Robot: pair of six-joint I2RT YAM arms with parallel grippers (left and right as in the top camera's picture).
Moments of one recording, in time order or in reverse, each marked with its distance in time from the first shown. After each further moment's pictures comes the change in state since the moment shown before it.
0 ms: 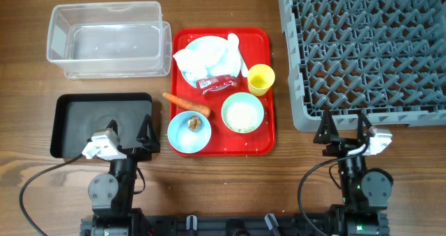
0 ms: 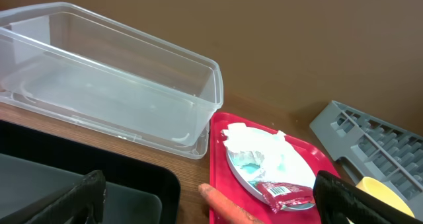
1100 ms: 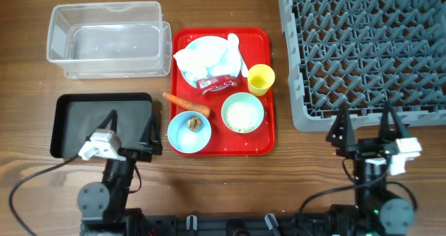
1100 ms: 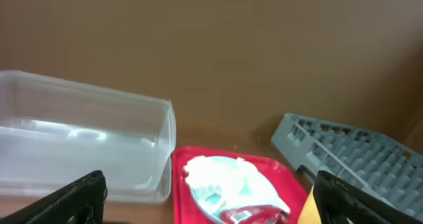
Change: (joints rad) left arm 0.000 0.043 0.137 0.058 0.143 0.106; right arm 0.000 0.048 0.192 0.247 -0.049 -0.078
